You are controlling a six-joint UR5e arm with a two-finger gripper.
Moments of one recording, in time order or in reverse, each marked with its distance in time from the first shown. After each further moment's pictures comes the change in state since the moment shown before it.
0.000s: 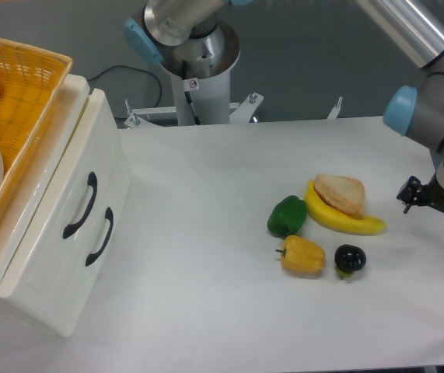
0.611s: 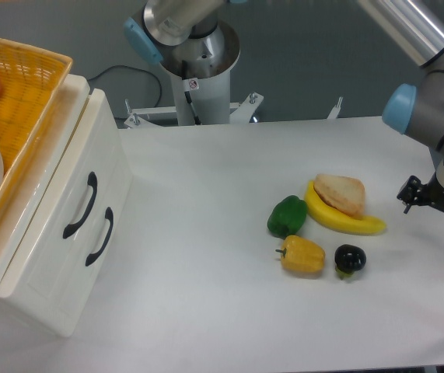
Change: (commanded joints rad) arm -0.023 0.029 -0.005 0.000 -0.029 -0.020
